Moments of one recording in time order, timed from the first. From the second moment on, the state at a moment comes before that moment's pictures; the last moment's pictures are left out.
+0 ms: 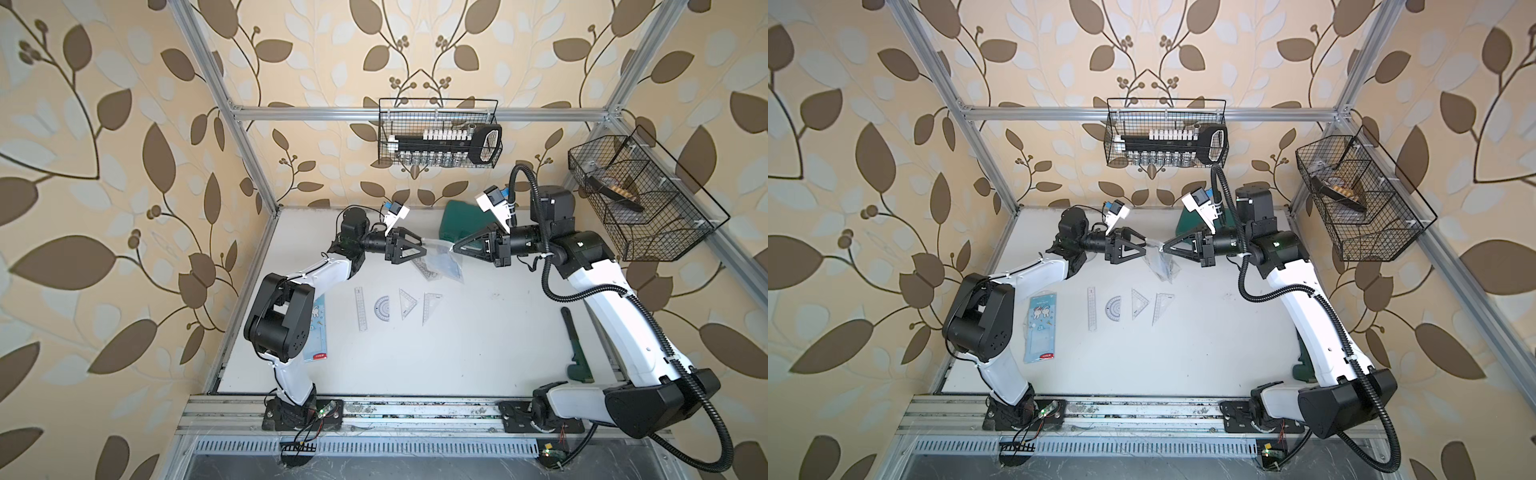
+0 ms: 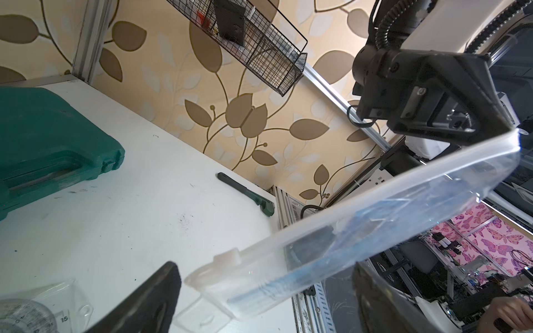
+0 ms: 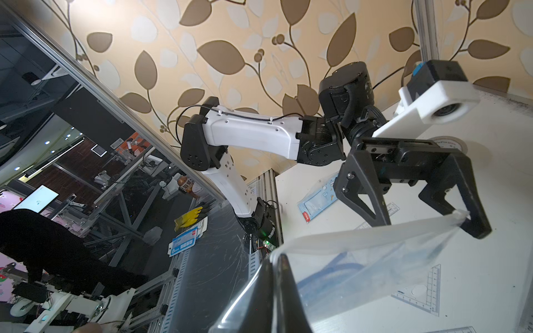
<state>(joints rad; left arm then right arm) -0.33 1.77 1.18 0.61 1.33 -0.61 0.26 1.34 1.51 -0.68 -1.20 0.10</state>
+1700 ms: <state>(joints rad) -0.29 1.74 1.07 1.00 1.33 -0.89 0.16 1.33 1.53 -0.89 -1.04 -0.07</state>
